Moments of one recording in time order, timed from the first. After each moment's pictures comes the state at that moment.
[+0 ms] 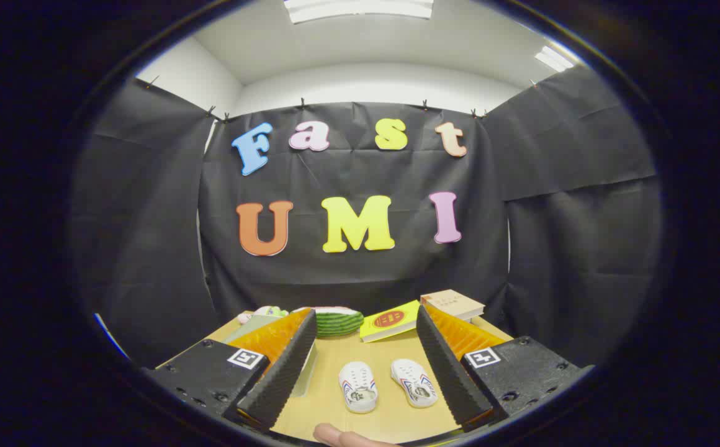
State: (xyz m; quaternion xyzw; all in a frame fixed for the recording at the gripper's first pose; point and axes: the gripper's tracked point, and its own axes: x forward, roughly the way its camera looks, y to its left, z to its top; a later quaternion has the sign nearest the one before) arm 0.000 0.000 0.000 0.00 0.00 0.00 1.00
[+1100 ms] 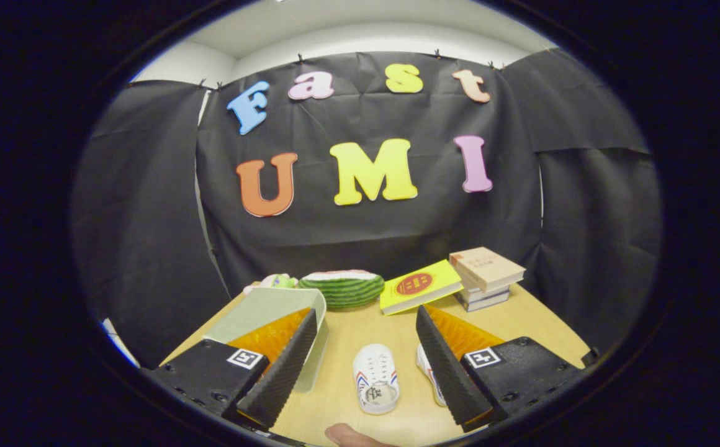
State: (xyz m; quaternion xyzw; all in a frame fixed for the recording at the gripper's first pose) arm 0.139 0.016 -0.090 0.04 0.14 0.05 0.99
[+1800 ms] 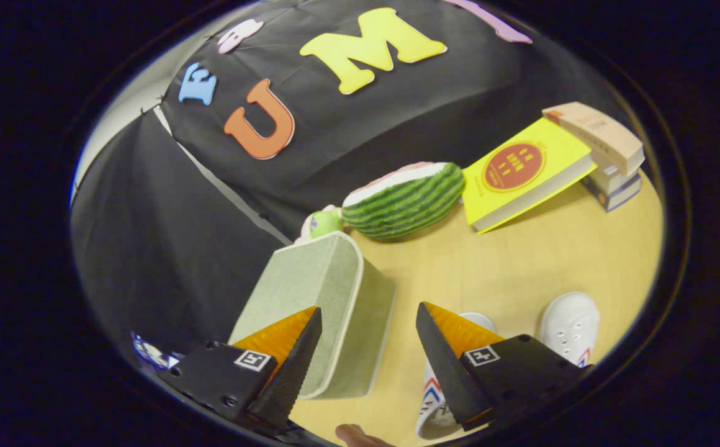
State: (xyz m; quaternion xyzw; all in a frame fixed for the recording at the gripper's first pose) arm 0.293 0.089 -0.235 0.26 0.39 0.26 0.84
